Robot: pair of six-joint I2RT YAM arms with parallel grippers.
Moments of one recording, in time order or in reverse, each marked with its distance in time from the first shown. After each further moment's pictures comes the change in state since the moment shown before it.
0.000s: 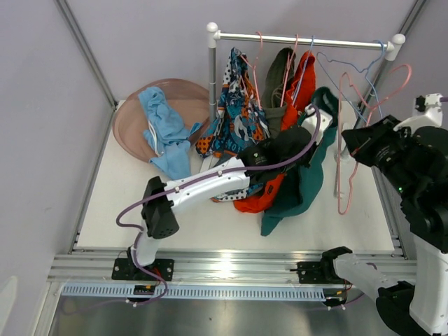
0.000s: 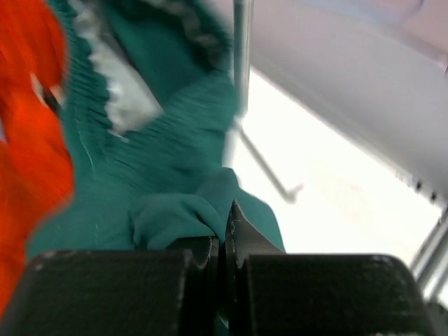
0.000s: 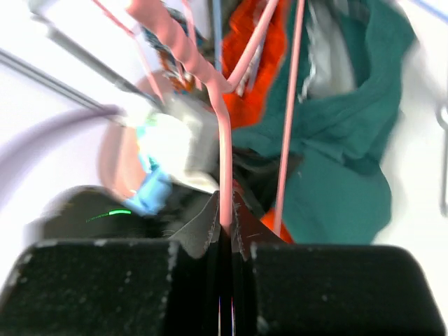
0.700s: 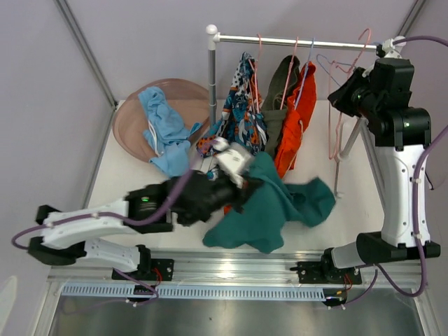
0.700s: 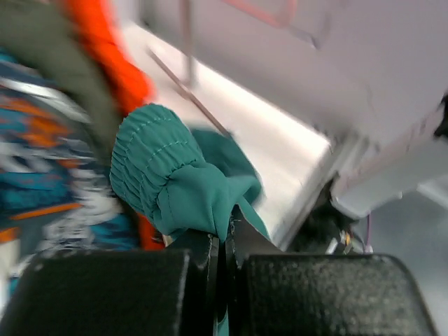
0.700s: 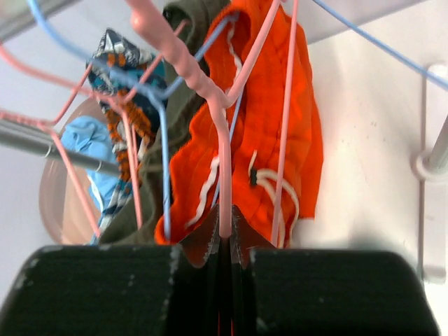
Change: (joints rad) left arm -0.296 -0.822 -0.641 -0.073 -0.171 -0.080; right arm -0.168 0.448 0.249 0.035 -0.124 -0.115
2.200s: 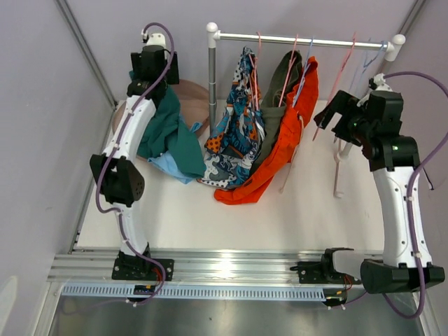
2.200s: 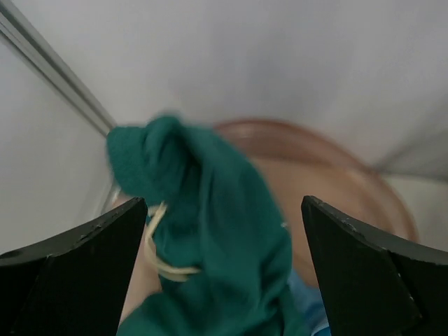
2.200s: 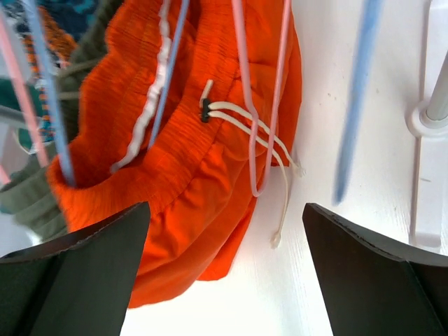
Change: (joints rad) left arm 1.262 0.765 0.679 -0.011 0.053 0.230; right arm -0.080 -0.201 -0.504 0.213 -0.095 -0.028
